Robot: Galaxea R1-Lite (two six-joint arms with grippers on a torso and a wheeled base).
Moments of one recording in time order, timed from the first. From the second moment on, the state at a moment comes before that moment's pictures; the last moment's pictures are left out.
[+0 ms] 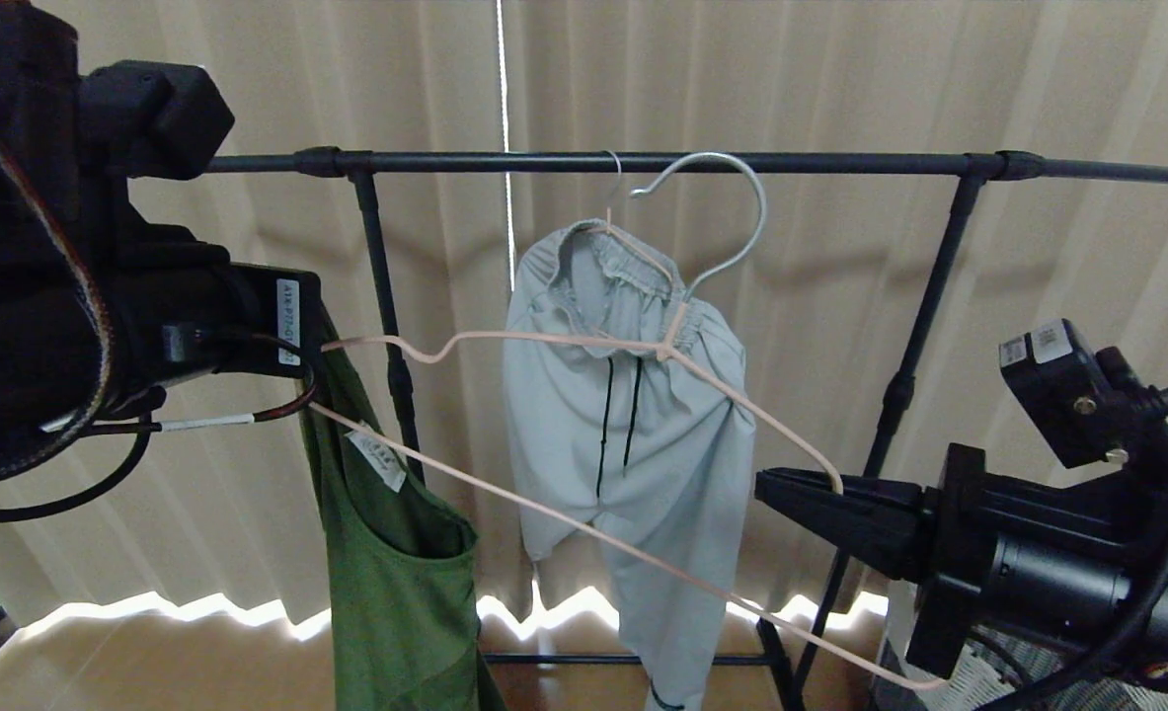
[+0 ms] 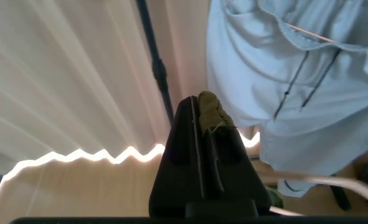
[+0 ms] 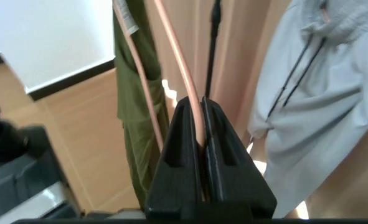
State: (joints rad) left arm -0.58 1.40 -1.16 0.11 0.56 -0.03; right arm 0.74 1.36 -0.52 -0.68 0.15 0.13
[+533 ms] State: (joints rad) left arm -0.55 1.40 -1.14 0.11 0.56 -0.03; right arm 0.71 1.38 -0.53 -0.67 0.15 0.15
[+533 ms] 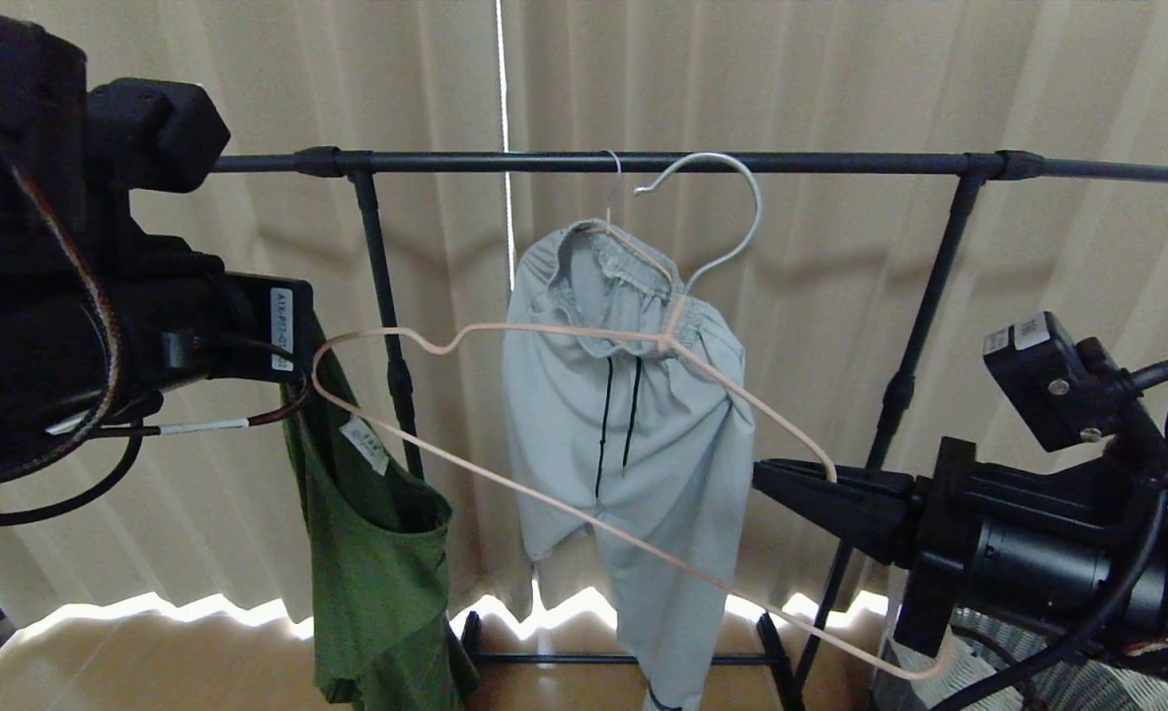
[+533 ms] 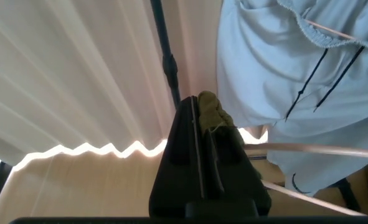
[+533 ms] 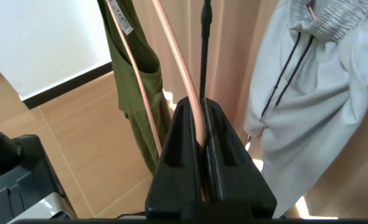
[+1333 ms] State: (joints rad) left arm -0.61 1.43 -1.14 0.11 0.56 -0.08; right arm 0.70 1.51 -0.60 -0.68 0.12 0.17
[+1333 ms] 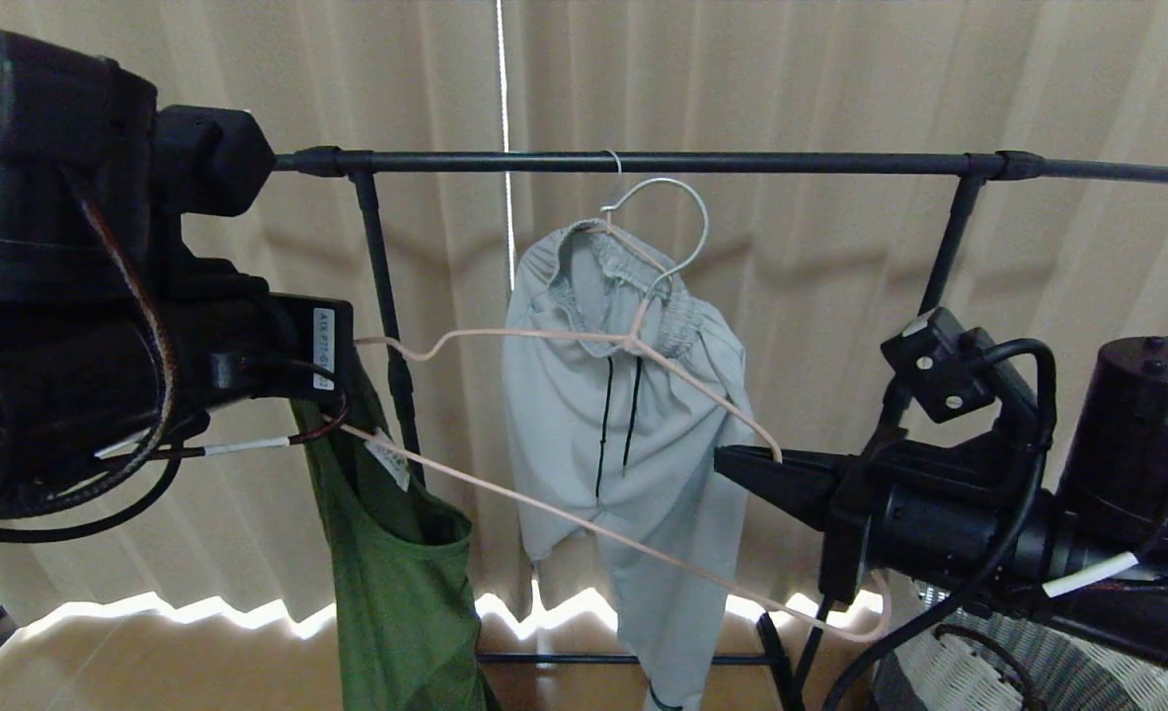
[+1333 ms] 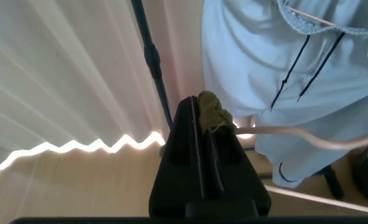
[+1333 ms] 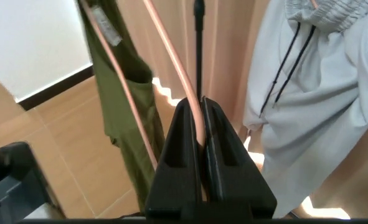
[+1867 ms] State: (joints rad) left arm -0.57 1.43 -1.20 0.19 0.59 -0.07; right arm 0.67 1.61 -0.65 -0.63 -0.02 0.16
